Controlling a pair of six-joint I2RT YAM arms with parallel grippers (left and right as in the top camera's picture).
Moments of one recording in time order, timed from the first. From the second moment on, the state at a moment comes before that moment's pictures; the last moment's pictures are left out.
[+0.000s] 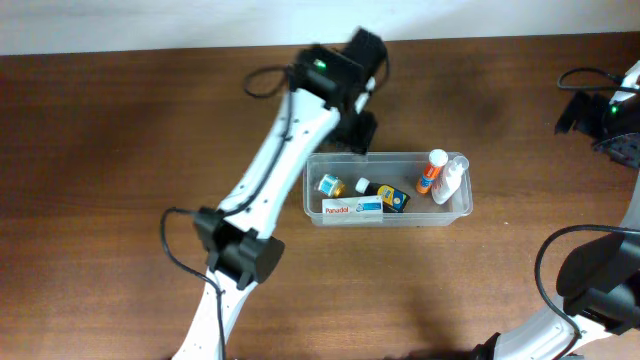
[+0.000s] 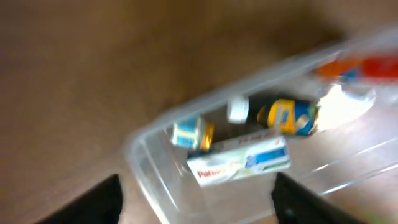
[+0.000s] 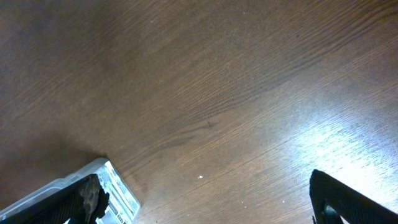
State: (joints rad) left arm -0.60 2.43 2.80 -1.68 0.00 -0.18; right arm -0.49 1.91 1.98 -1.36 -0.06 0.11
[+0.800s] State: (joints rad) left arm -0.39 1.62 2.15 -1.69 -0.03 -0.17; right arm -0.49 1.91 1.98 -1.36 -0.06 0.11
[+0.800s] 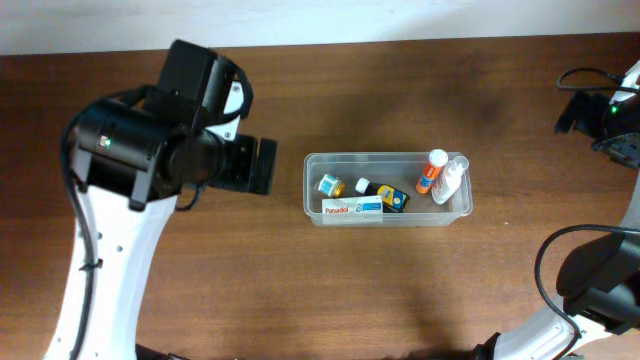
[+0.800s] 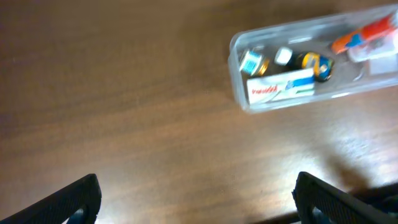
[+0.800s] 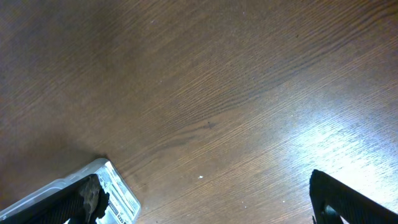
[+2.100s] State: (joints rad) left arm -0.05 0.66 0.31 0.01 0.13 0.22; right arm -0.49 1.91 1.98 -1.36 -0.06 0.11
